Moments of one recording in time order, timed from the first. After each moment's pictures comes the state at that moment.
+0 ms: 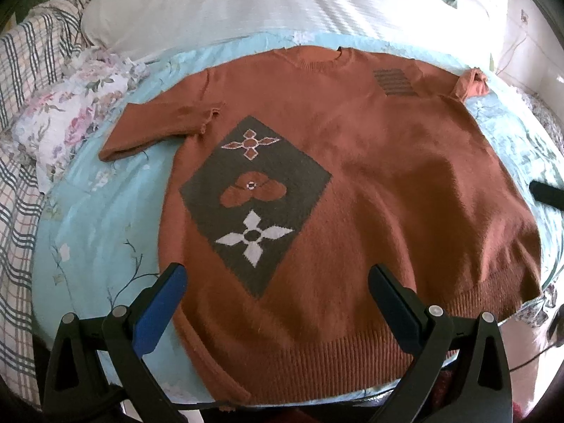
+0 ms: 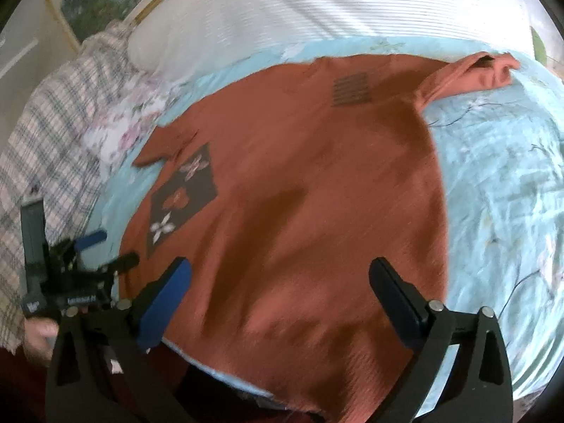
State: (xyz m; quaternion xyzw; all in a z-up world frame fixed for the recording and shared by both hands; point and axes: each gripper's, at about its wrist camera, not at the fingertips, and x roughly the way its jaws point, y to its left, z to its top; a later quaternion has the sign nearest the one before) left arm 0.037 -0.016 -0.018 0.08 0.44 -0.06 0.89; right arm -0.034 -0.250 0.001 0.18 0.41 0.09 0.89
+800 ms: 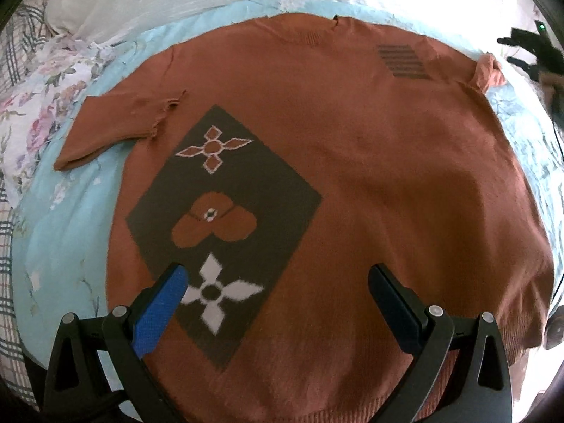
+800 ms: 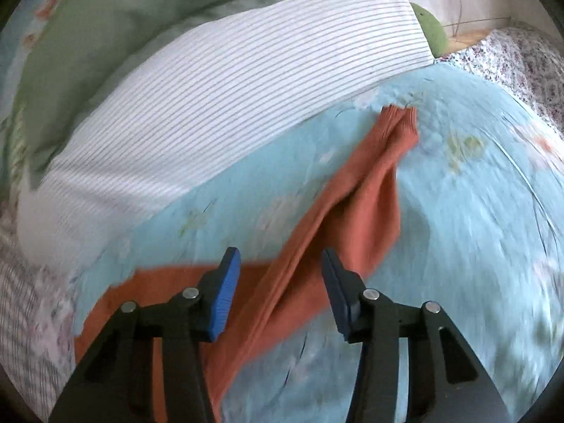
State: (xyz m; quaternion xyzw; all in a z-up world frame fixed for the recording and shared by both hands) left arm 0.118 -0.047 -0.052 0.09 0.52 -0.07 0.85; right arm 0.193 -0.558 0.042 0.34 0.31 -0.13 0.88
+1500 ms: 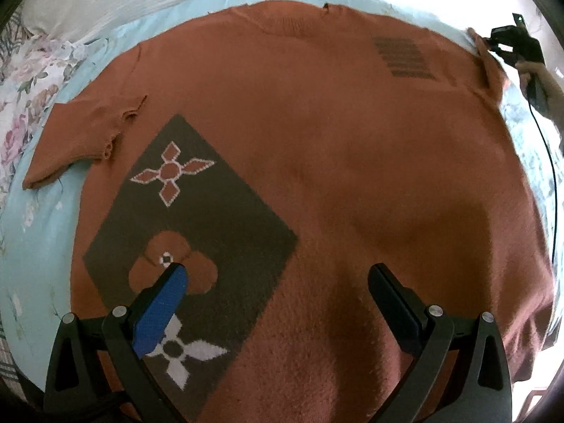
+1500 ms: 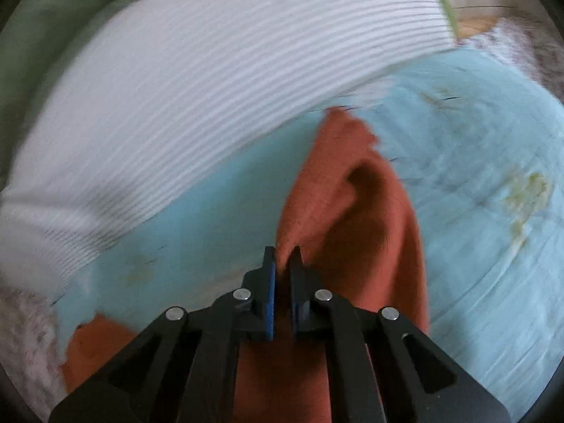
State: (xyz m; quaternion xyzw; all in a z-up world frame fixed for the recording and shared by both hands) left arm 0.158 -0.065 -0.067 0.08 0.54 -0.09 0.83; right arm 0.251 -0.568 0.017 0.33 0.32 -0.09 0.88
